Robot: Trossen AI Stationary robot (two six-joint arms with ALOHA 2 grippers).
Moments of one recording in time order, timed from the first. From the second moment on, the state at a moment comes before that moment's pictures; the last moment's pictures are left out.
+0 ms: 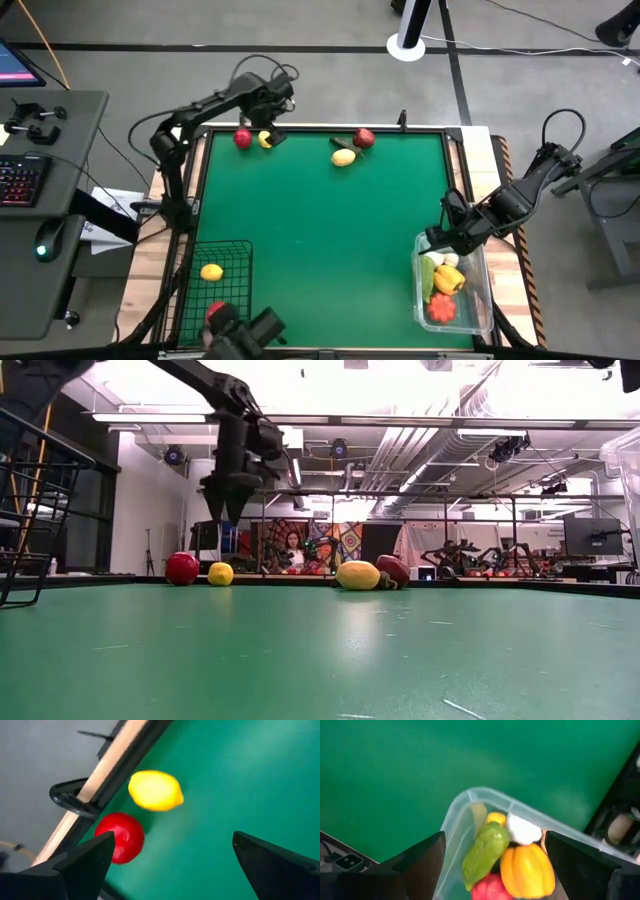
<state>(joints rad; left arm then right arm) 0.76 1.94 1.75 -1.31 -0.22 0.07 0.64 1.03 1.13 -1.43 0.19 1.82</state>
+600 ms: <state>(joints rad) 0.66 2.33 2.11 -1.53 -0.29 0.01 0.64 1.03 1.13 -1.43 0.29 1.81</state>
